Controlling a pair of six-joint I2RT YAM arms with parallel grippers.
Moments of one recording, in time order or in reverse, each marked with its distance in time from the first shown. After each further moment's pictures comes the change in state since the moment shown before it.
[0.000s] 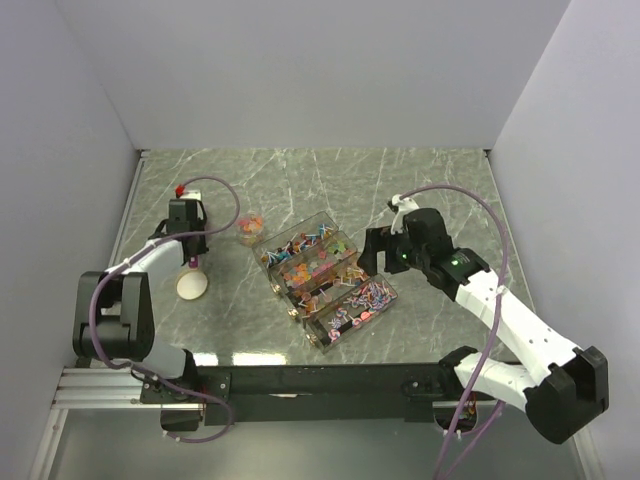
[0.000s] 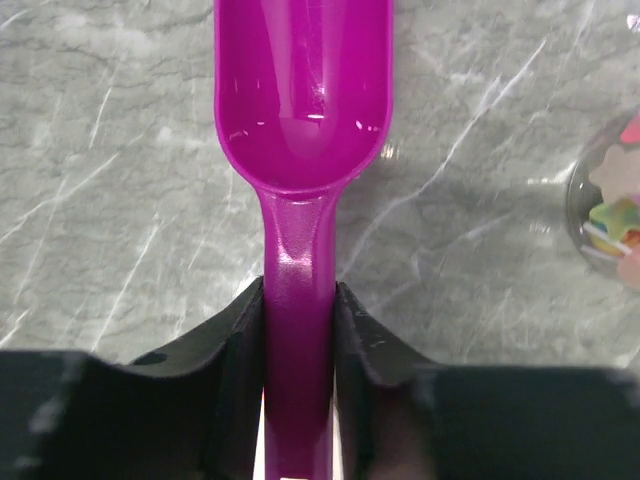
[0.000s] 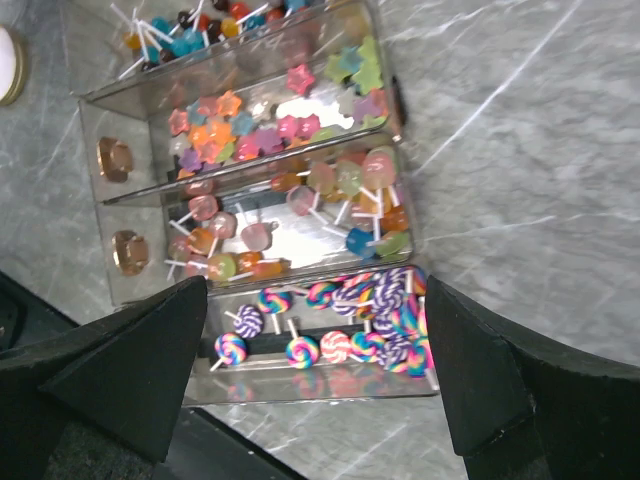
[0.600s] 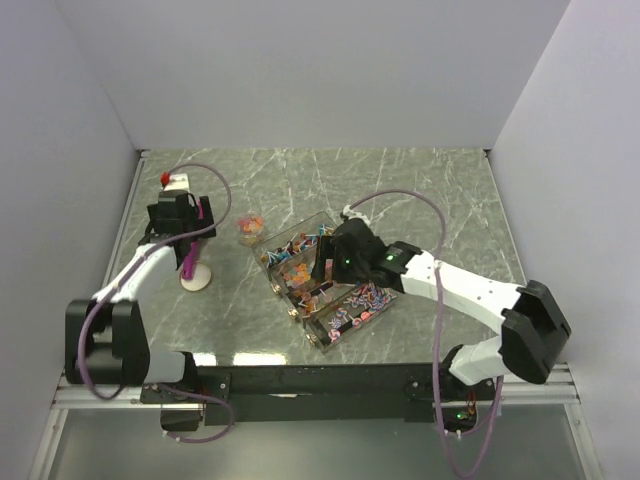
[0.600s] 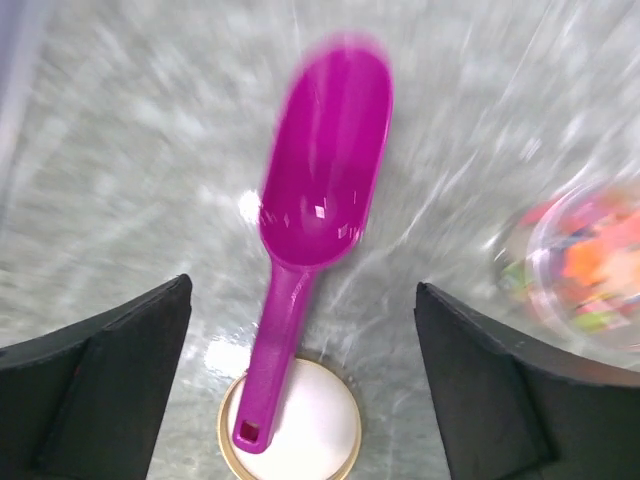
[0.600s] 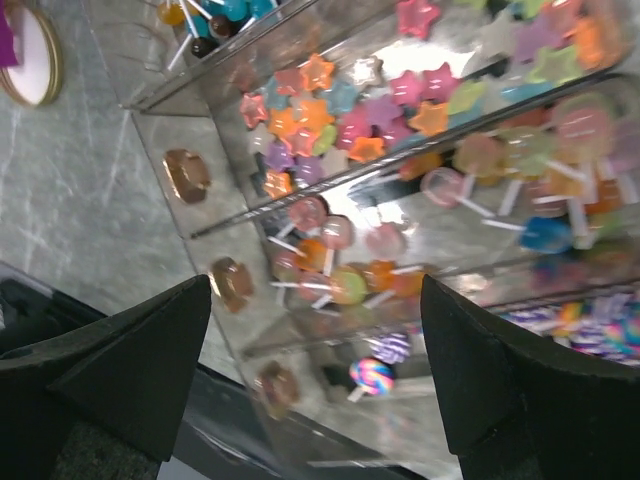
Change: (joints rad) left arm 0.002 -0.079 0.012 0.042 -0.008 -0.058; right arm 0.332 0.309 0.131 0.031 0.217 0.428
